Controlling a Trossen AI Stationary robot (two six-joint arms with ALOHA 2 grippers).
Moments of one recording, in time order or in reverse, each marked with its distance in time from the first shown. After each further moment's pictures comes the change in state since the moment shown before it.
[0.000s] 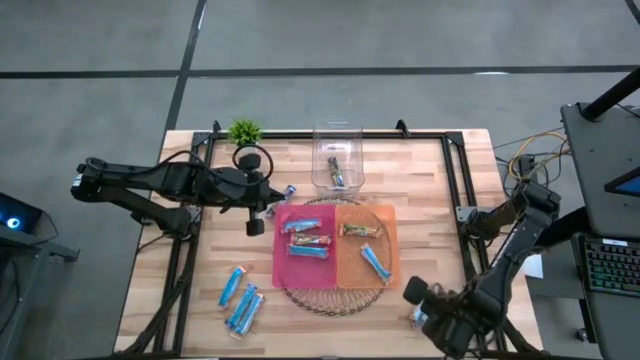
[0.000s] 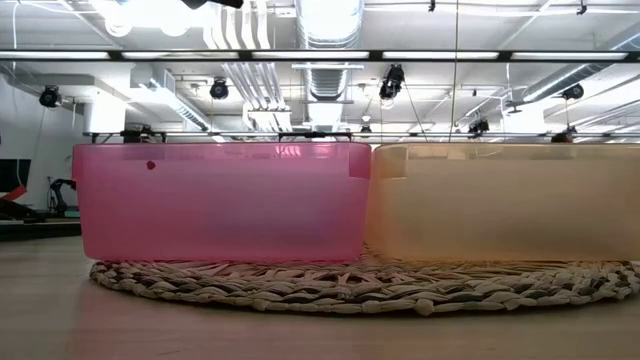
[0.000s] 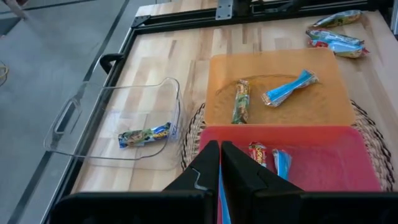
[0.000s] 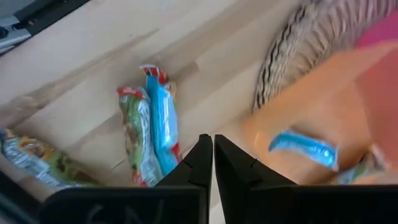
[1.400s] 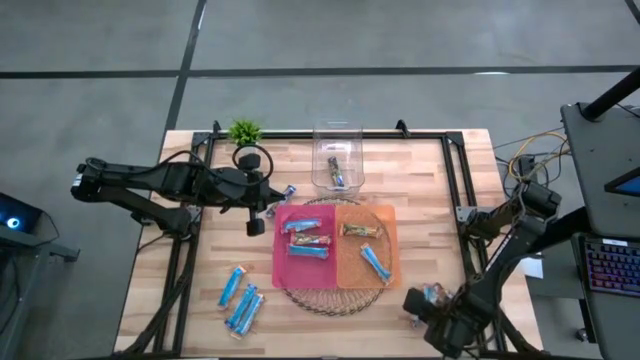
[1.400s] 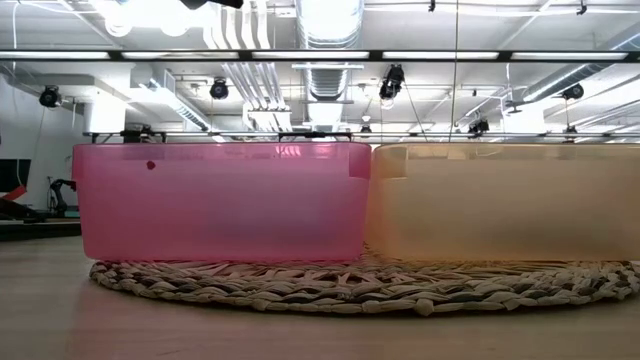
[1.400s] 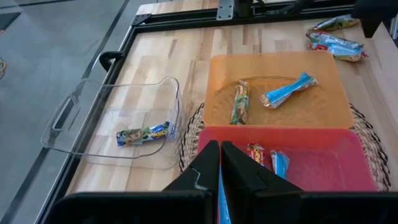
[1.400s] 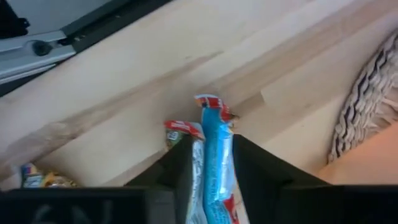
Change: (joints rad) left arm 0.001 0.000 0.000 0.000 0.001 -0.024; right arm 0.016 0.000 -0.236 0.332 -0.137 -0.006
